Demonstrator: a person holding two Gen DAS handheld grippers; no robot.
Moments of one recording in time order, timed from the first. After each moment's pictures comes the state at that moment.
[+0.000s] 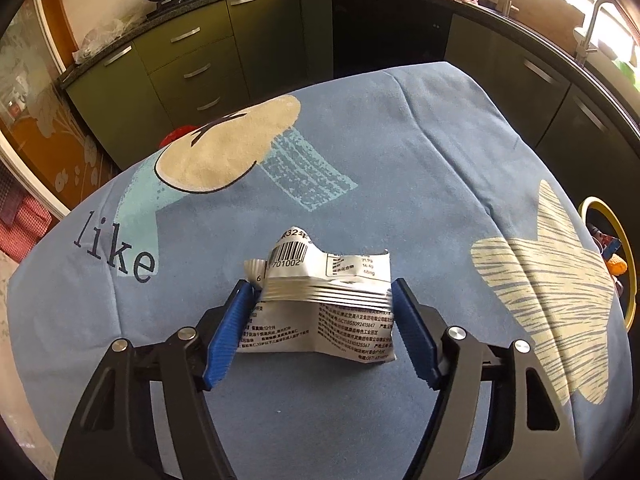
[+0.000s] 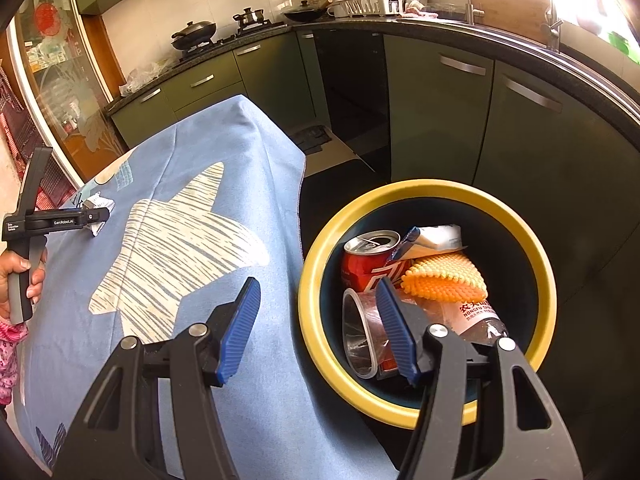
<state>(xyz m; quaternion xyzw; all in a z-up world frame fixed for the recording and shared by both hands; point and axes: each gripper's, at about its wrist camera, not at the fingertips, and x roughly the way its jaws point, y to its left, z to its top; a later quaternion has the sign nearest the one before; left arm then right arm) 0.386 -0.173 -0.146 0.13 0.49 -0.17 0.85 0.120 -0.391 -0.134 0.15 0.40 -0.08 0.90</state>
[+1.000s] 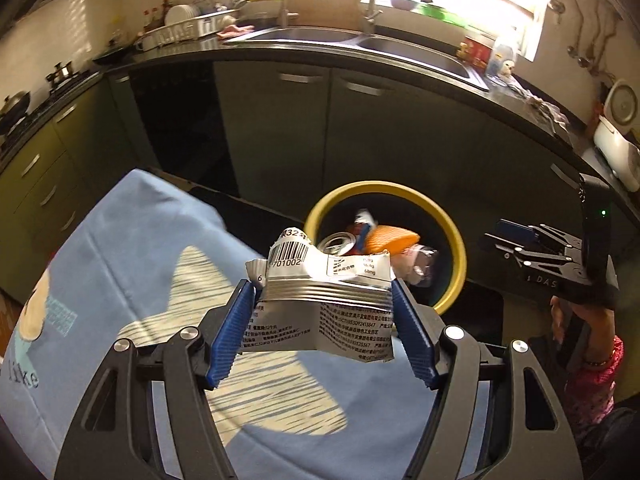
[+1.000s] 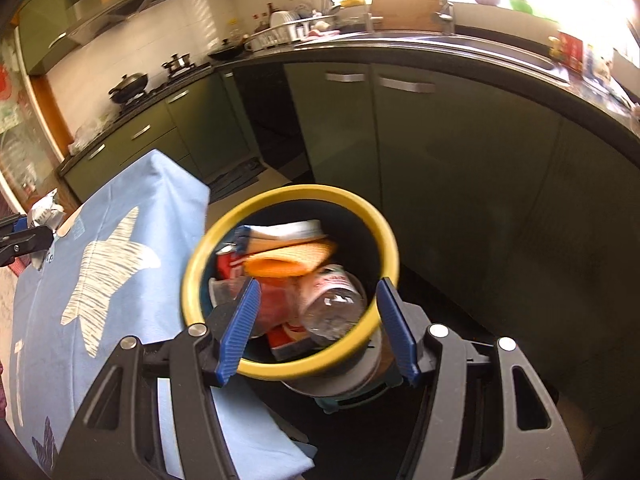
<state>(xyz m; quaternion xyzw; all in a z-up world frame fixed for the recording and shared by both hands) 0.217 -0.395 -0.058 0.20 0.40 -0.45 0.77 0.009 -0.486 -0.127 0.21 0.35 -0.20 0.89</state>
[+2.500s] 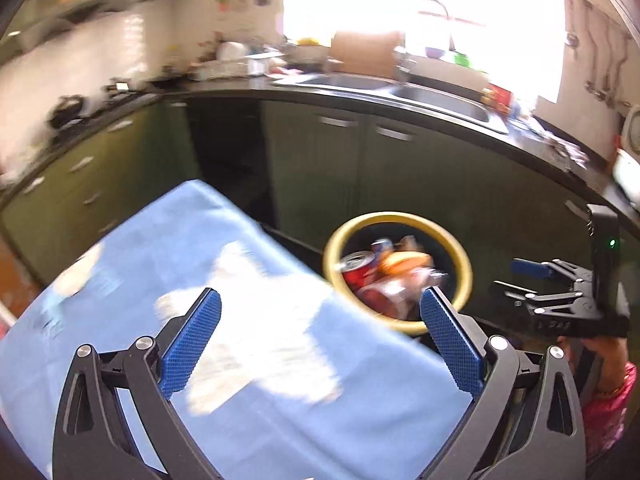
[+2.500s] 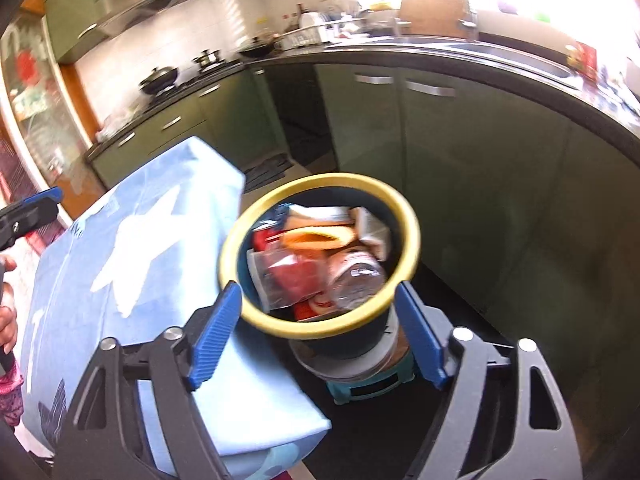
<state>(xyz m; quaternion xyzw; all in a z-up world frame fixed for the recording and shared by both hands) 0.153 -0.315 -0.027 0.15 0.32 -0.36 0.86 -0.006 -0.440 -0.114 0.18 0.36 -0.12 0.91</state>
